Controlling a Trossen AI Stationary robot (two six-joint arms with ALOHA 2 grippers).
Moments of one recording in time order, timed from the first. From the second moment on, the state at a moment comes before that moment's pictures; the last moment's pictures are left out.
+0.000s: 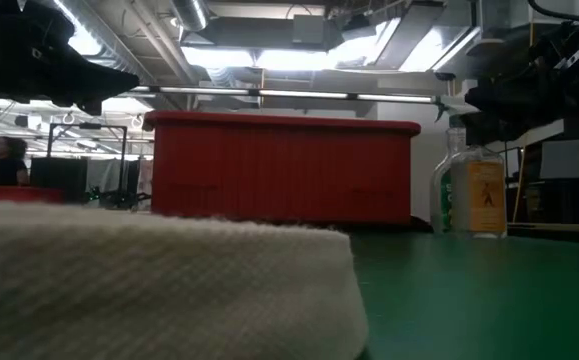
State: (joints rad) left arm 0.04 0.00 0.01 0.06 -0.17 0.06; right arm -0.11 0.00 0.01 0.05 0.02 0.16
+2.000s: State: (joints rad) left arm 0.17 0.39 0.26 0.39 -0.61 0.05; right arm -0.11 0.00 0.01 0.05 0.04 0.18
